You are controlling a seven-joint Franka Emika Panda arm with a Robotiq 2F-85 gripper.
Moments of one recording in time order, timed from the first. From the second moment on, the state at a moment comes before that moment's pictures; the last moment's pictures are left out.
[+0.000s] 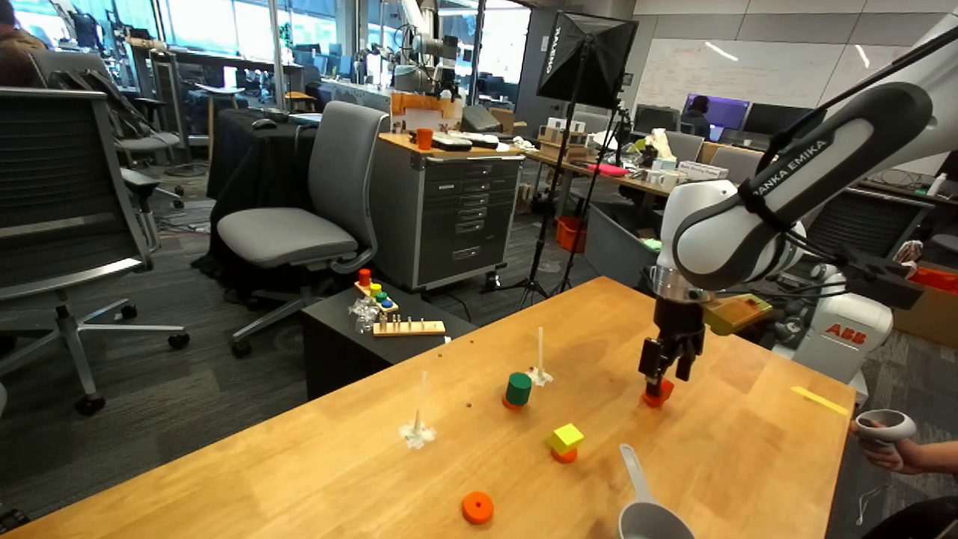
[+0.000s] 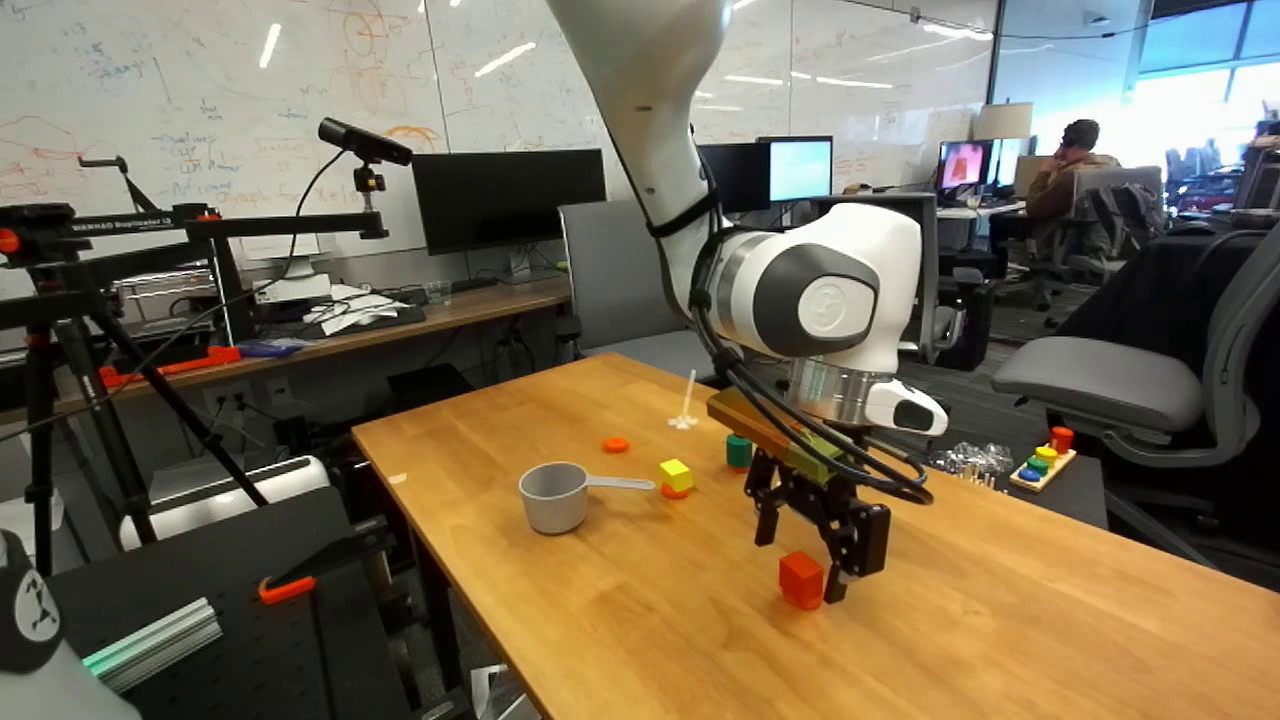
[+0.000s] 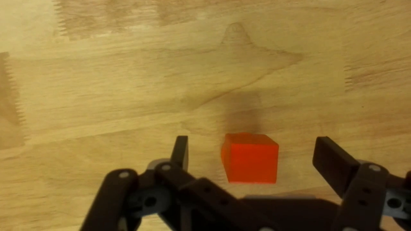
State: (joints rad) arm -0.07 0.76 -0.06 -1.89 0.03 2.44 -0.09
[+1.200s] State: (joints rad) arm -0.06 0.78 -0.05 -1.87 0.03 2.44 -0.09
